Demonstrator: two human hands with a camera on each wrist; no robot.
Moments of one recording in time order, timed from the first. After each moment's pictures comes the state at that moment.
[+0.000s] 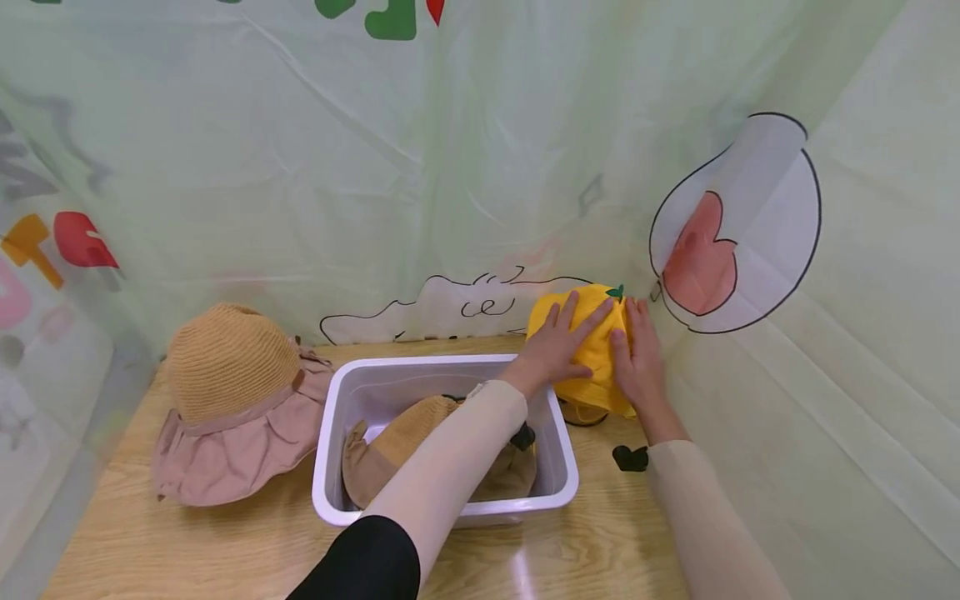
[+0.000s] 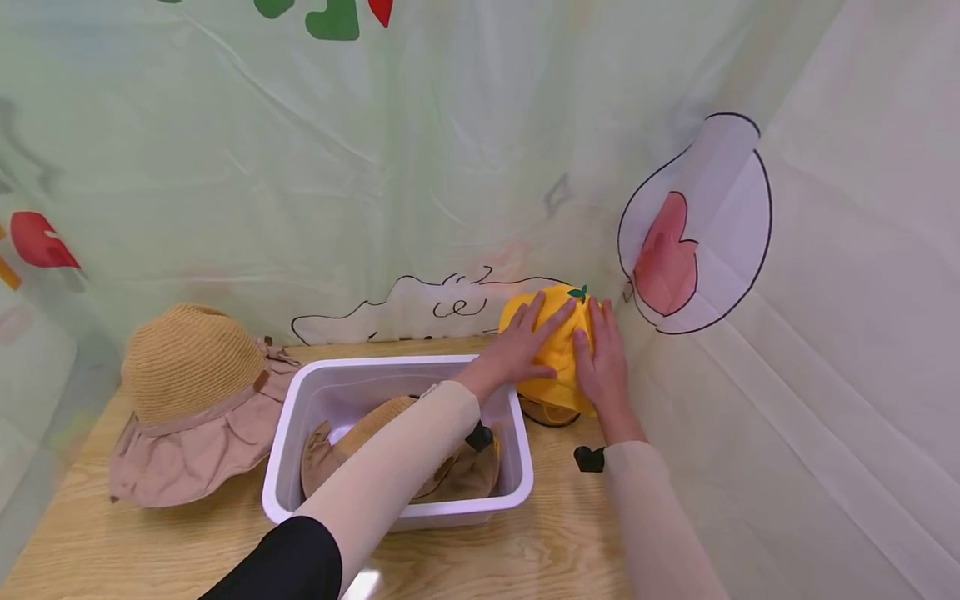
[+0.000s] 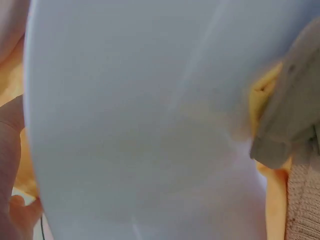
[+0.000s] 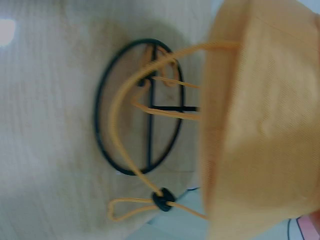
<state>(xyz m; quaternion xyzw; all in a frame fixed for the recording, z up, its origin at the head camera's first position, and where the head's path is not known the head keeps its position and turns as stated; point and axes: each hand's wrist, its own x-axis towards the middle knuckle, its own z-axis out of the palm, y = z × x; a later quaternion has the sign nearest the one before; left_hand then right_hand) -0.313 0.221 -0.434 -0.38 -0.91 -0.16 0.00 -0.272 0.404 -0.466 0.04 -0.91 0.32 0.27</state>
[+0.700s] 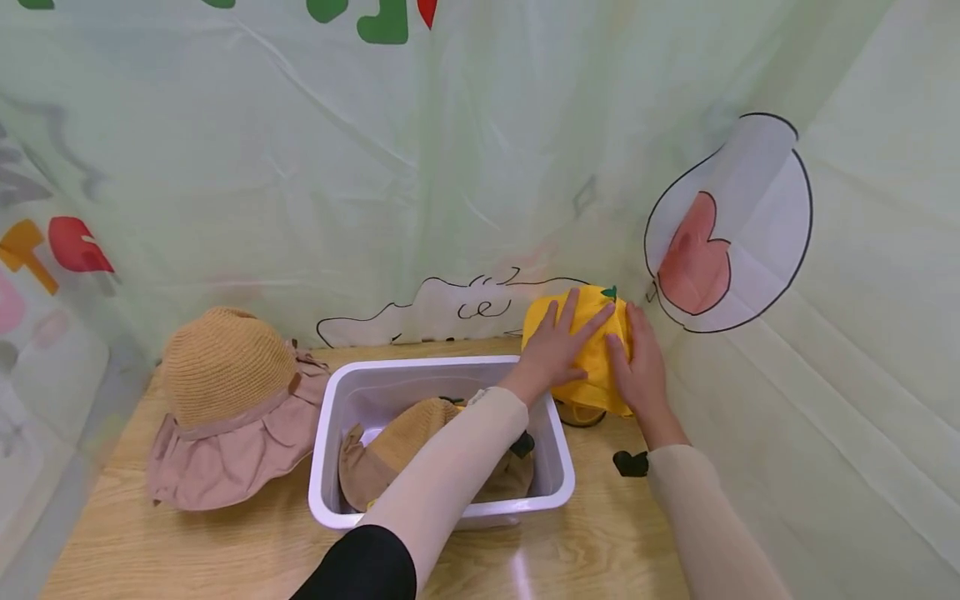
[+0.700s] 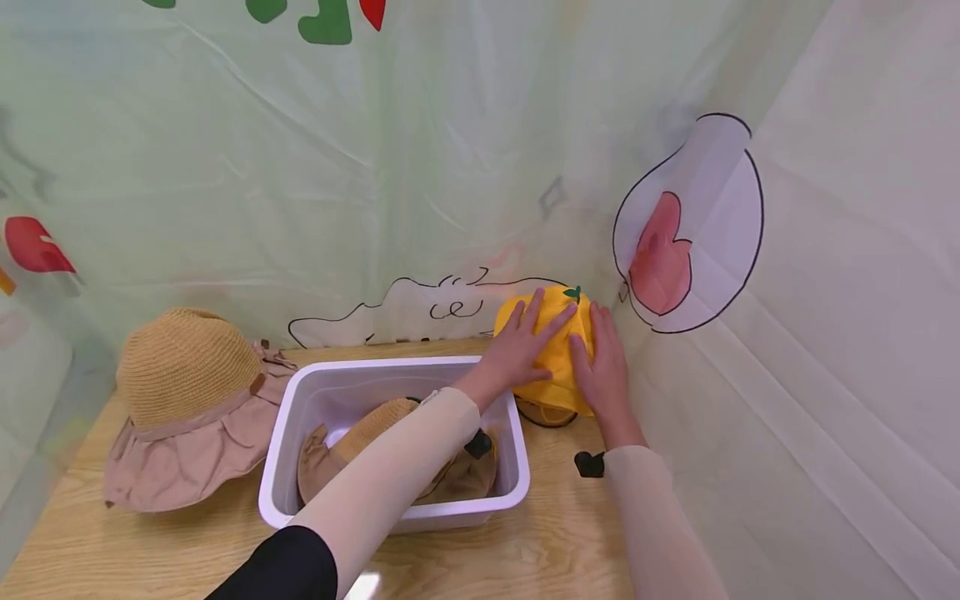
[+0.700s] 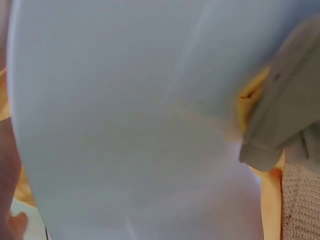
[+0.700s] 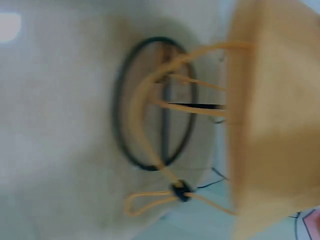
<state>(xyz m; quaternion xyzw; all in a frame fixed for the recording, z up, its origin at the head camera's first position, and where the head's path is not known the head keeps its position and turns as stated) -0.306 0.228 -0.434 -0.37 -0.93 -0.07 0.07 -0.265 0.409 -0.465 0.04 -0.92 0.32 0.24</state>
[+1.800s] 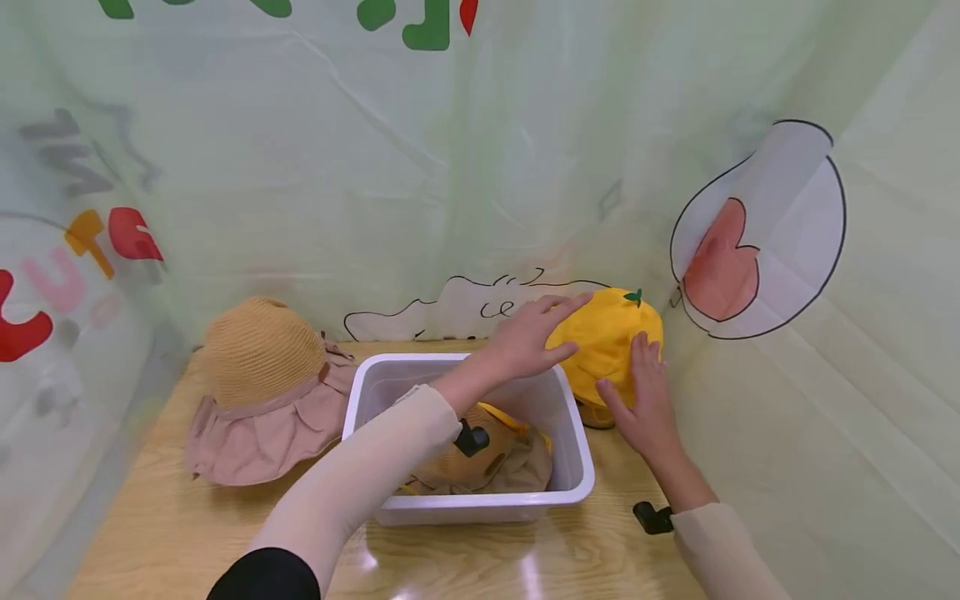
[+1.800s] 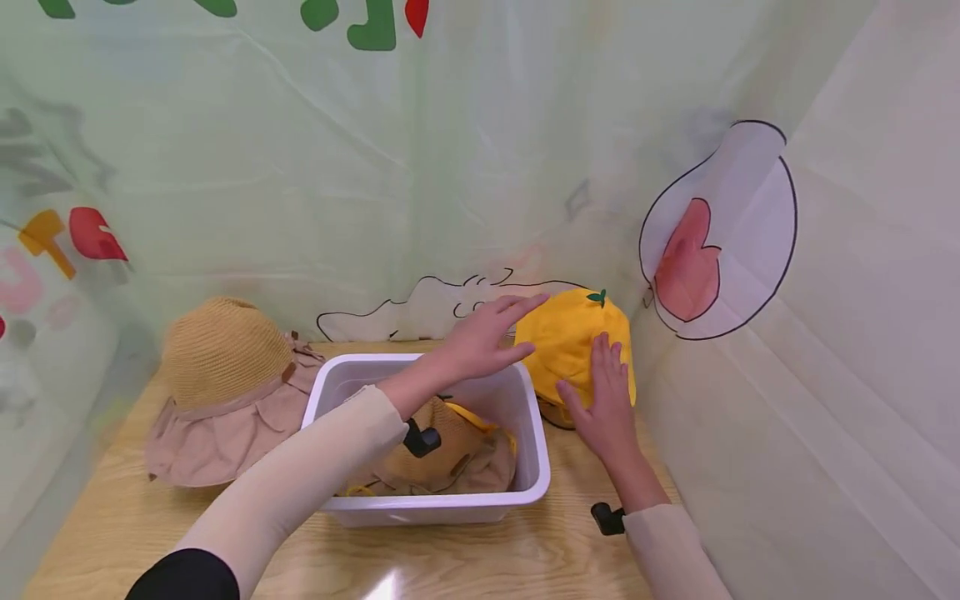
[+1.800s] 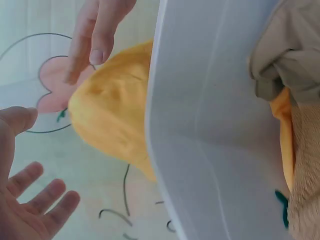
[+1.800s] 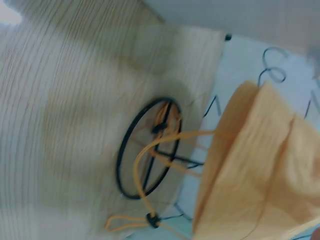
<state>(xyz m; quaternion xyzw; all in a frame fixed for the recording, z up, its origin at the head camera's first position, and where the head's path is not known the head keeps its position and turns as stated) -0.272 0.120 -0.365 -0.40 -0.88 -0.26 0.06 -0.203 0.361 -0.466 0.10 -0.92 0.29 0.23</state>
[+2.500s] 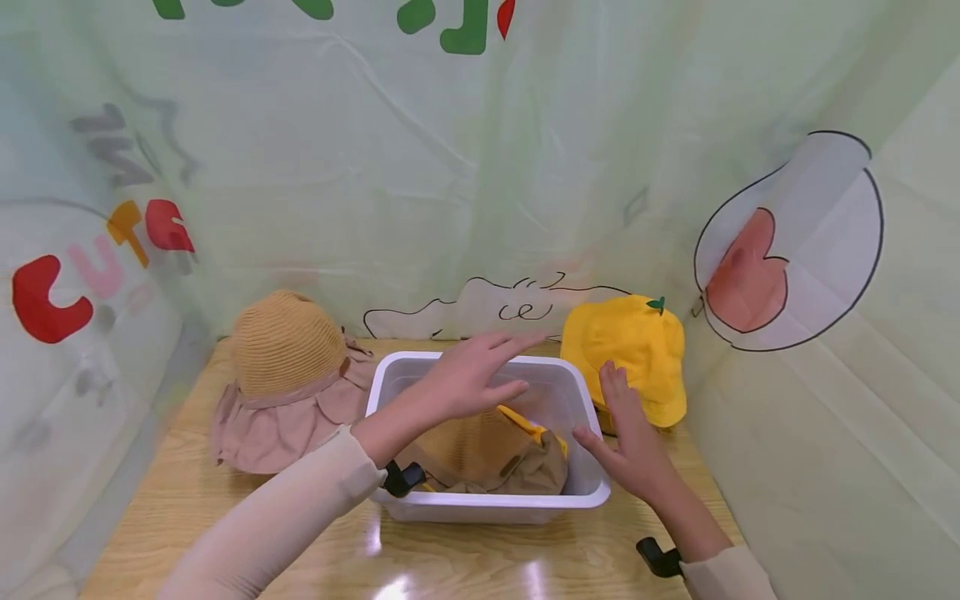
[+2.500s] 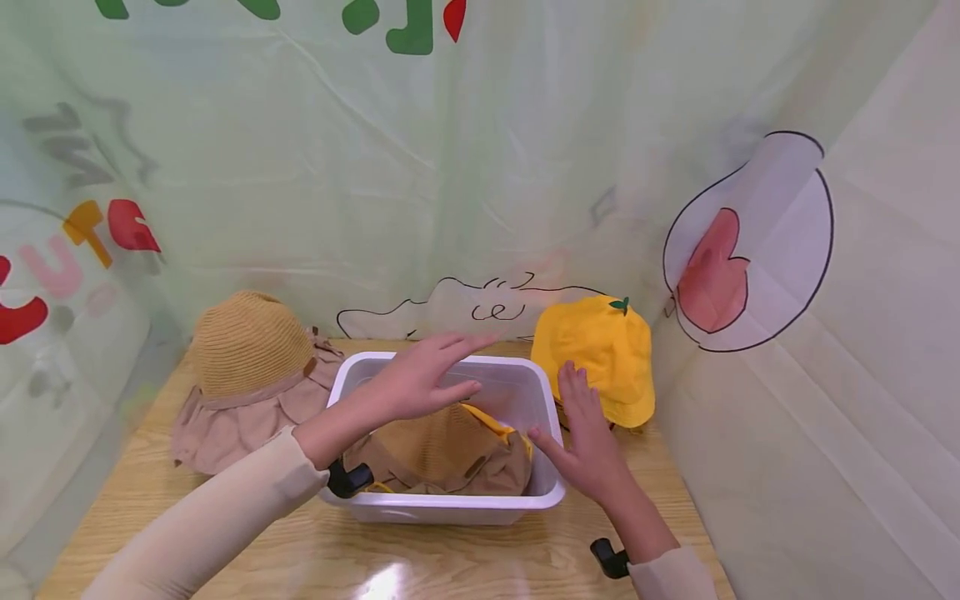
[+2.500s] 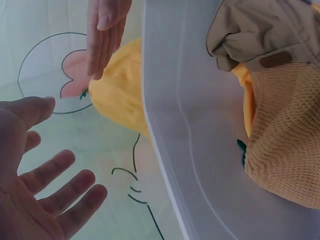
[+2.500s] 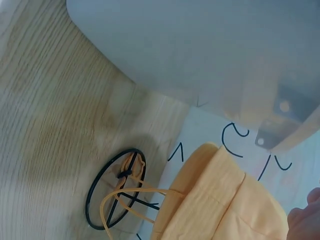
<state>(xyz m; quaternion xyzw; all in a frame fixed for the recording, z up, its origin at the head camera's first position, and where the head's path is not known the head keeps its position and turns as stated) -0.223 0.018 -0.366 -0.39 -0.89 -0.24 0.06 -0.166 0.311 -0.451 0.20 -0.93 0.30 0.12</state>
